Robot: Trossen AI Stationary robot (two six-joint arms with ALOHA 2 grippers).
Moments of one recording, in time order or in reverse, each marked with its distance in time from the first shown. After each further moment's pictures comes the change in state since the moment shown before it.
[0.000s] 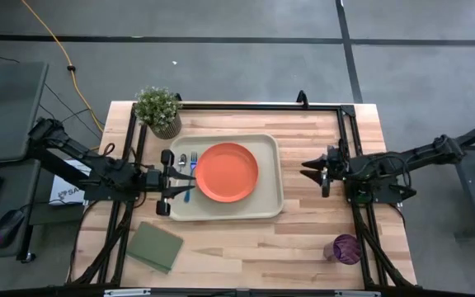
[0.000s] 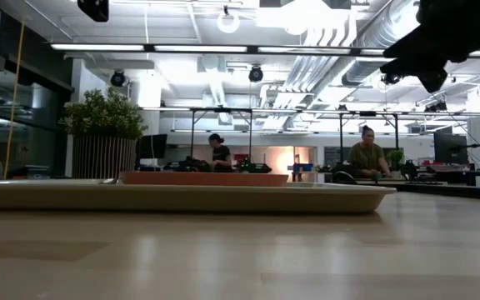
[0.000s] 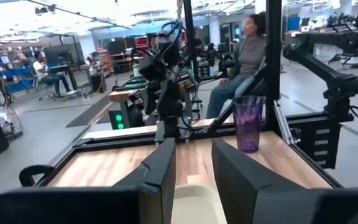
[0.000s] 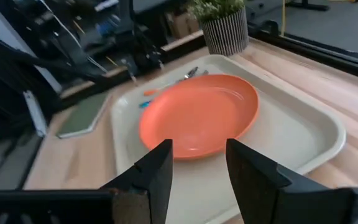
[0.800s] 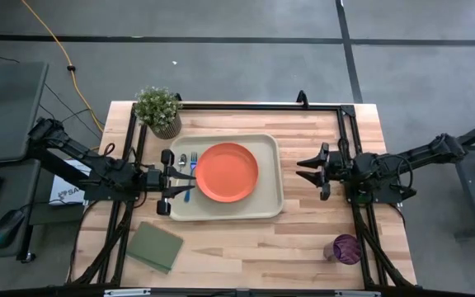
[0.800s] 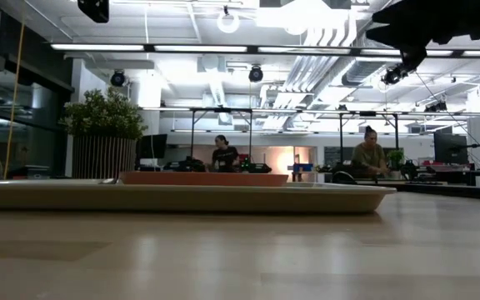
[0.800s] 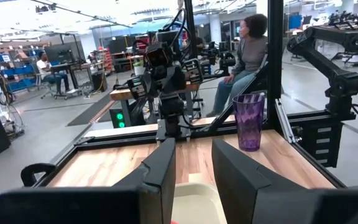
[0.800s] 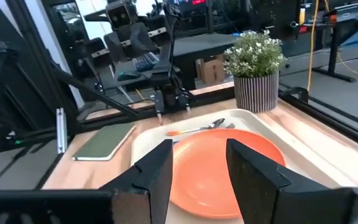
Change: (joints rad) left arm 0.000 0.000 0.000 -0.007 0.000 -0.001; right arm -0.005 0.076 -0.035 0.360 -0.063 -0.270
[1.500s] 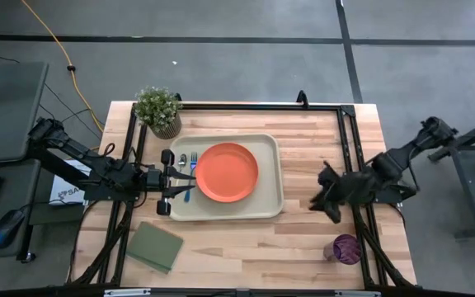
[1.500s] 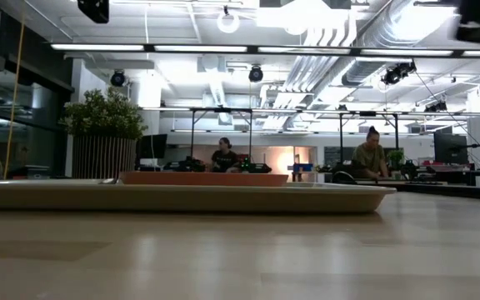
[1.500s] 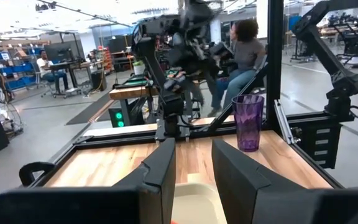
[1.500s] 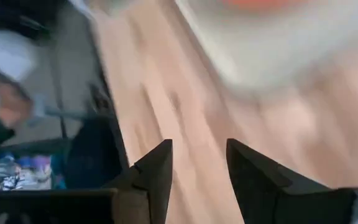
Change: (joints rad) left arm 0.000 0.000 0.000 -0.001 0.000 -0.012; right arm 0.306 0.339 0.532 -0.917 -0.202 0.827
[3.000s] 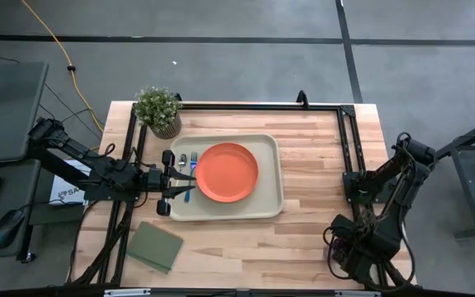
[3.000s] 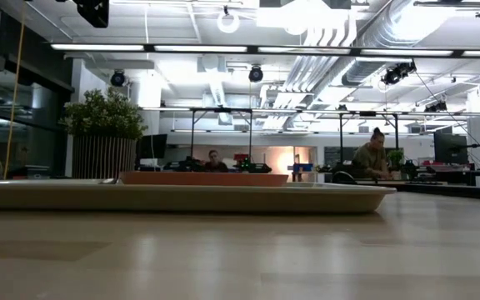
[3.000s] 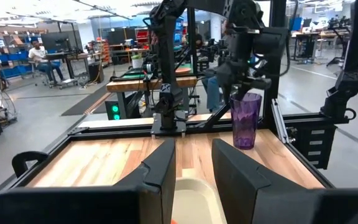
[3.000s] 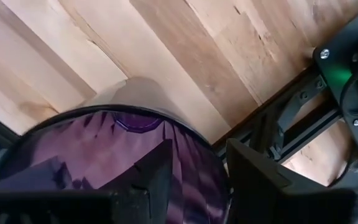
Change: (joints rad) left arm 0.000 0.000 0.001 -0.023 0.000 -0.057; right arm 0.472 0.668 0.419 -0.652 -0.191 0.695
